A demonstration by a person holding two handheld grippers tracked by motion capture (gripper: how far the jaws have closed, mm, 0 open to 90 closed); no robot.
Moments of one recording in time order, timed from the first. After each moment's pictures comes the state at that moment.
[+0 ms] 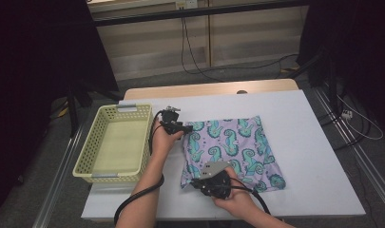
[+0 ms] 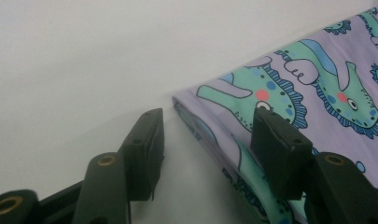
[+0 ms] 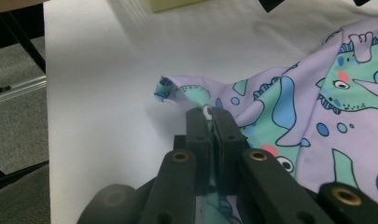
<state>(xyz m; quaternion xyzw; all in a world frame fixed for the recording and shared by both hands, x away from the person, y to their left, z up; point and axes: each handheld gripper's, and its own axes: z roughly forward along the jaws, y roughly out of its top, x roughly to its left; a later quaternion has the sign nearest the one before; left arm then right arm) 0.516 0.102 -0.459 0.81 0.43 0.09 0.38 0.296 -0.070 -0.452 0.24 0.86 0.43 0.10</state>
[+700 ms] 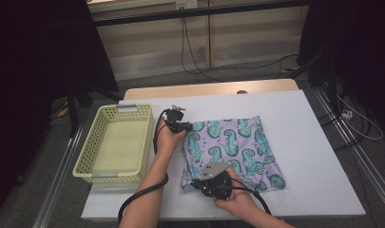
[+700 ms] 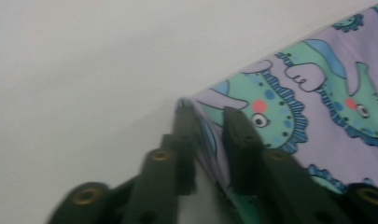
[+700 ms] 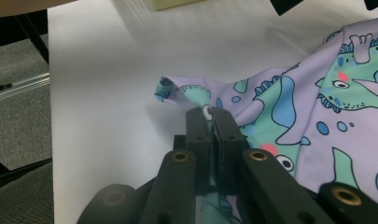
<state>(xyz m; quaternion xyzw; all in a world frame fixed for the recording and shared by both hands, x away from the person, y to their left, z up) 0.515 0.084 -0.458 0.82 0.43 0.10 0.36 0.294 -0.072 -0.452 0.24 0.86 0.43 0.10</state>
